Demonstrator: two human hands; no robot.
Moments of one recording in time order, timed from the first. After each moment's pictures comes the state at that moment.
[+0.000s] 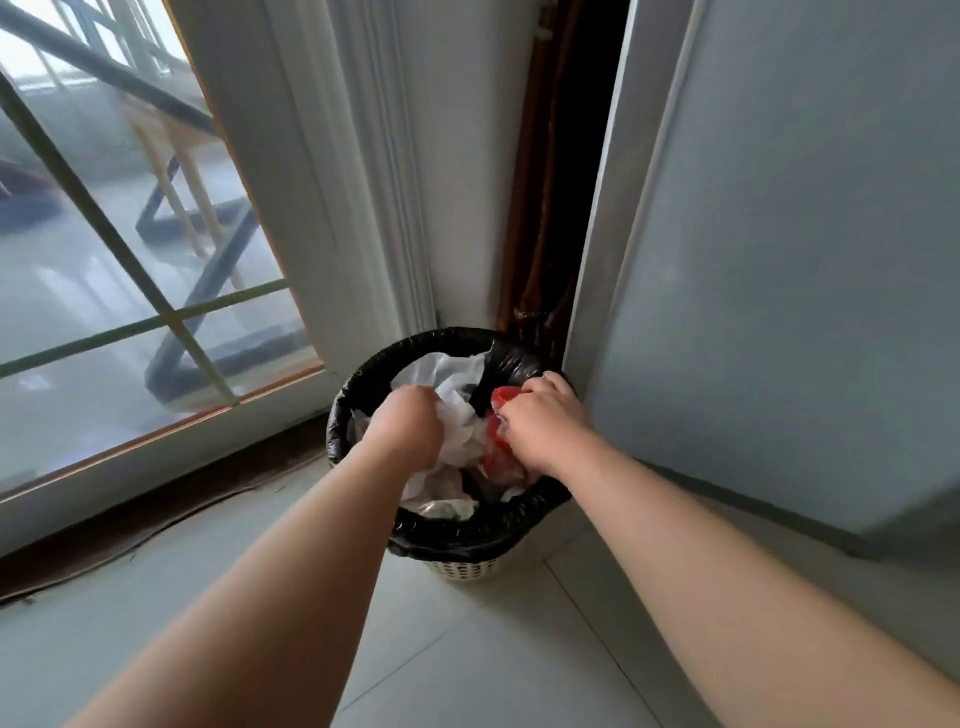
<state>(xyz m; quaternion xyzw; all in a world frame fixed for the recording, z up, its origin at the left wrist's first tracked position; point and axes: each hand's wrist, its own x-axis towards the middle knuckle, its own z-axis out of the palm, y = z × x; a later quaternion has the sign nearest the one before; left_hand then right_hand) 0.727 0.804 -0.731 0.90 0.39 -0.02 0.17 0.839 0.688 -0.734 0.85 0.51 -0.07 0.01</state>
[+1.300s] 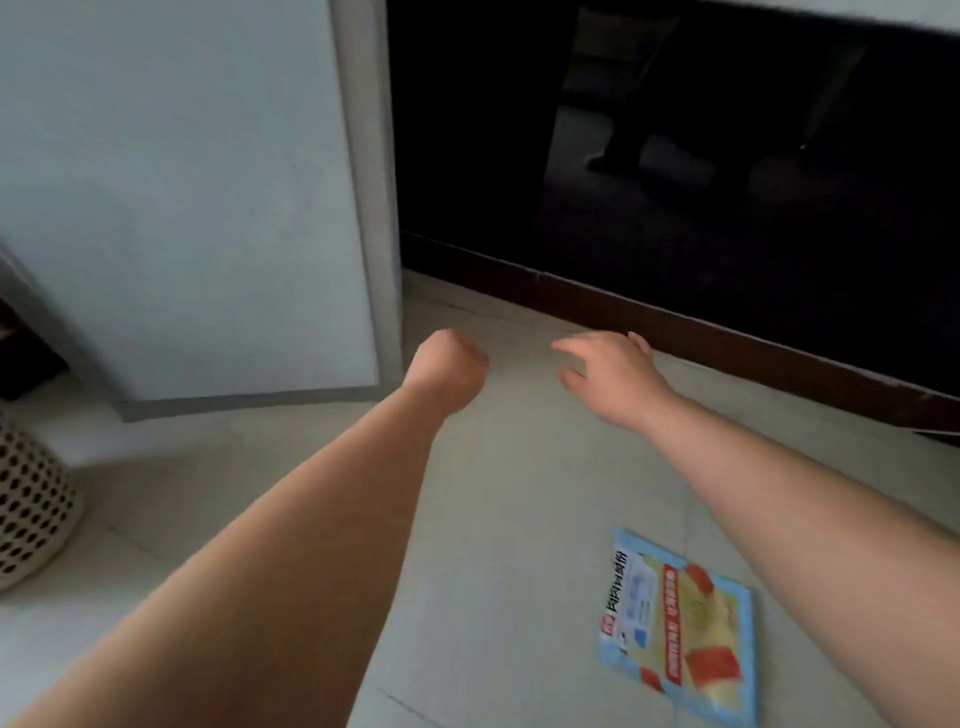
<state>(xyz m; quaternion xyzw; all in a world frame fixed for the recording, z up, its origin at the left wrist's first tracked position) 0.909 0.226 -0.685 0.90 0.14 -0.02 0.41 0.951 0.038 -0.691 0.98 0.20 0.02 -0.08</state>
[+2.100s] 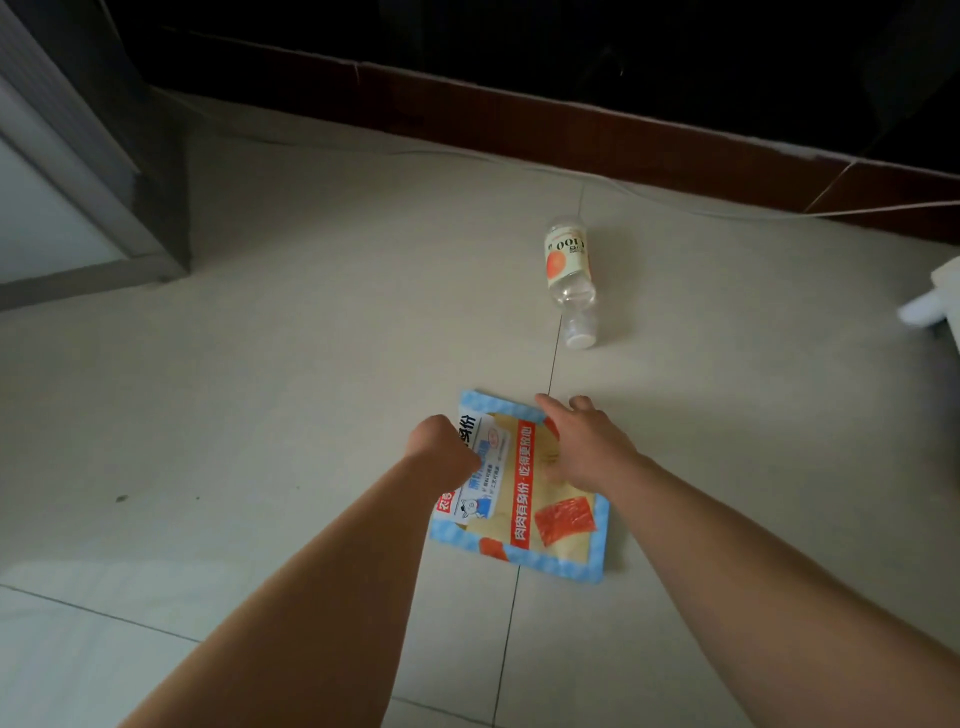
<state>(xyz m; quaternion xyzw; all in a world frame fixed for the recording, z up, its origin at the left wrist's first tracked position) 0.868 -0.020 -0.926 0.87 0.18 -0.33 0.31 0.870 -0.196 -0.933 0.95 0.01 -0.28 -0.11</state>
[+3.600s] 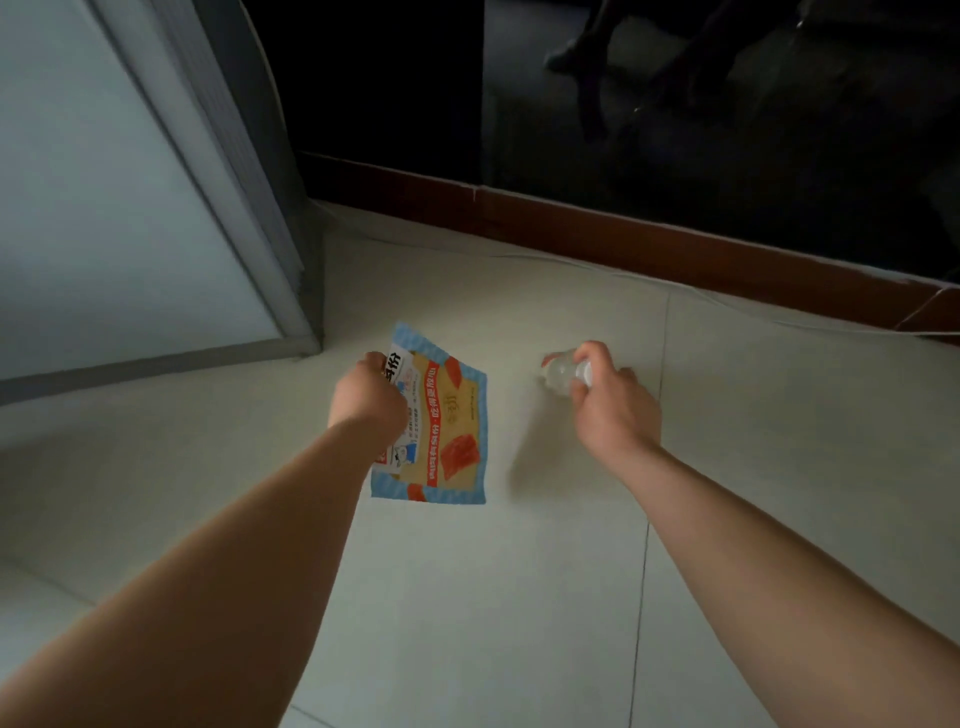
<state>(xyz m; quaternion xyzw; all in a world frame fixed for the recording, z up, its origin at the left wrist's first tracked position) 0.936 0.150 -0.838 0.90 0.25 -0.04 0.36 0.952 -0.081 -0.856 0.98 -0.03 0.02 -0.19</state>
